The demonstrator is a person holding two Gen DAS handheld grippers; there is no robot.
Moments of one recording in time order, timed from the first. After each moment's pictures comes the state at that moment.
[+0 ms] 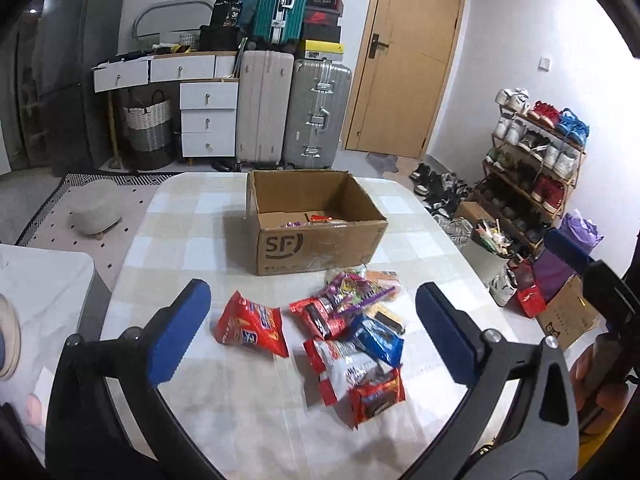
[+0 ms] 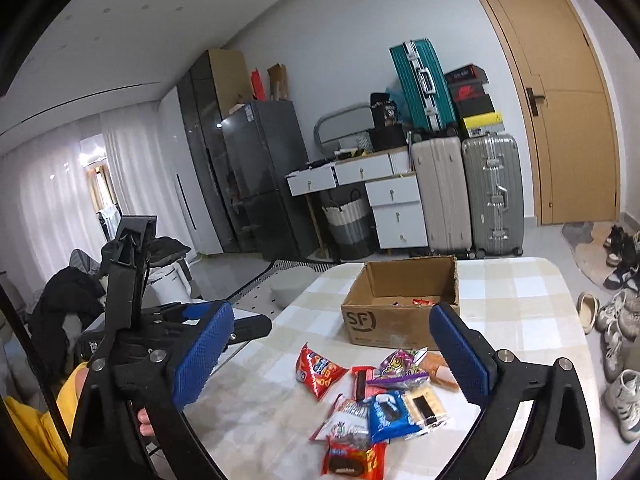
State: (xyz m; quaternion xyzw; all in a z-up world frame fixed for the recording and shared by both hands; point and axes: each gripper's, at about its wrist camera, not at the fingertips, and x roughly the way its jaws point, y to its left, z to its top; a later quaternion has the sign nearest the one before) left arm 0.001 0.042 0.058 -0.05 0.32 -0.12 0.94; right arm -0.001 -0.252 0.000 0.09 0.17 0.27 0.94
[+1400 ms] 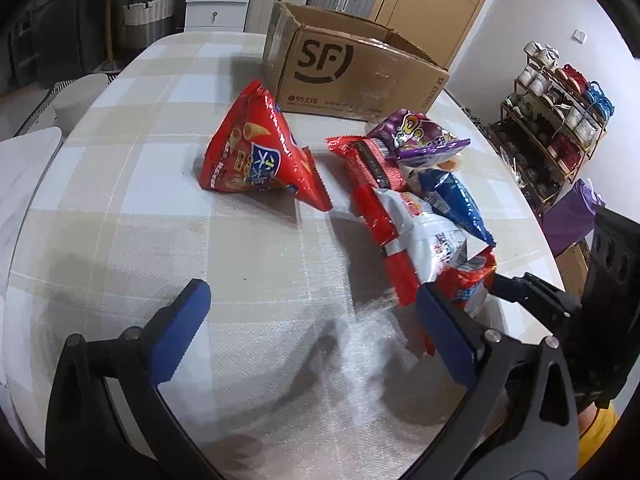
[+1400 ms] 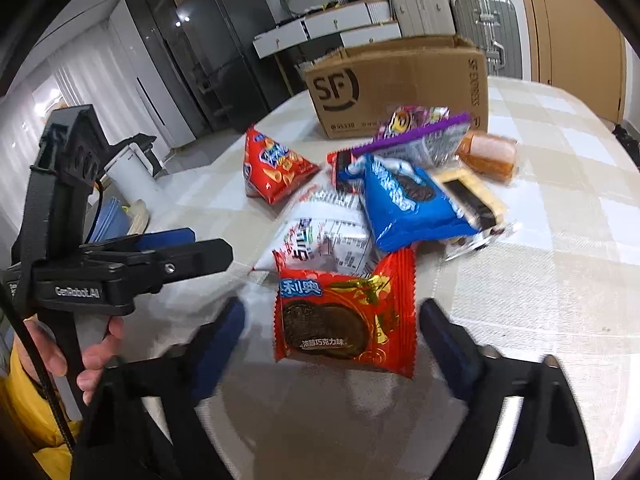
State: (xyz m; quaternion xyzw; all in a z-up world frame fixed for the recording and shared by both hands) left arm 0.056 0.051 -0.143 -0.08 0.48 -0.12 0.86; right arm 0.059 -0.190 -0.219 0.06 0.42 0.25 0.87
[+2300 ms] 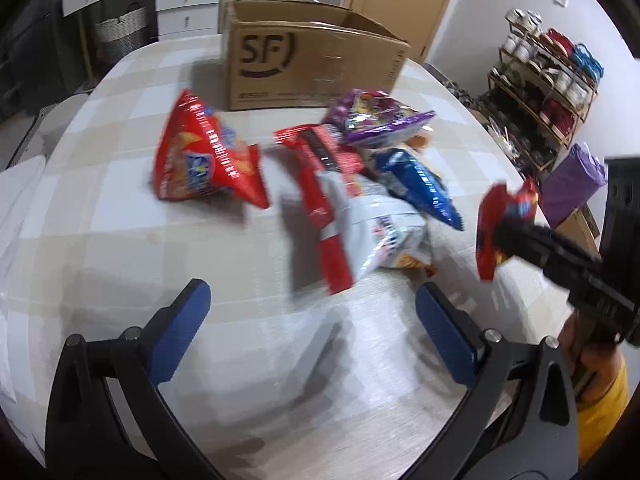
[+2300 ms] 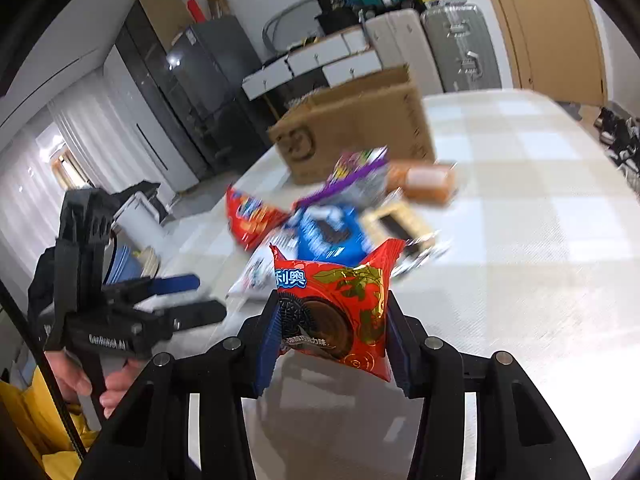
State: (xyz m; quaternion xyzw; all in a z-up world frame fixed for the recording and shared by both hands) left arm 0.052 0.008 -0.133 -0.02 0.49 -0.15 0.86; right arm 0.059 -0.266 -0.201 0.13 0.36 0.24 0.89
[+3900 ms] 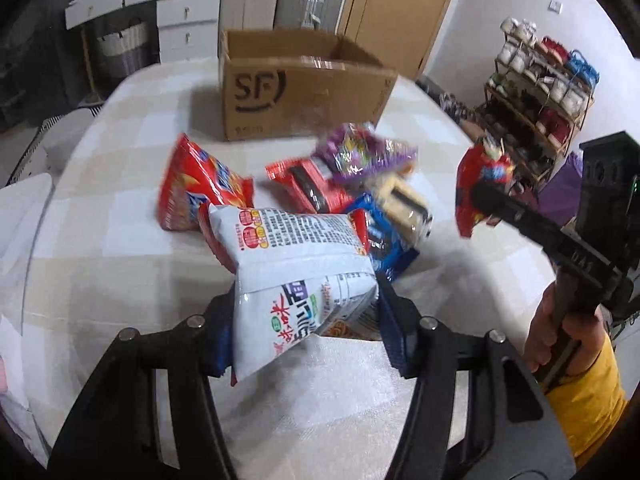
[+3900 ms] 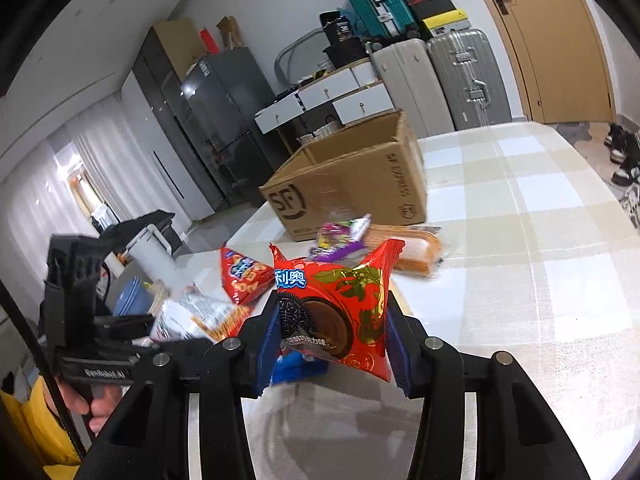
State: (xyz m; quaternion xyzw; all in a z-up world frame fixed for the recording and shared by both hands) left arm 0.031 0.020 -0.087 -0.03 0.45 -0.14 0.88; right arm 0.091 -0.289 -0.184 0.15 0.31 0.26 0.90
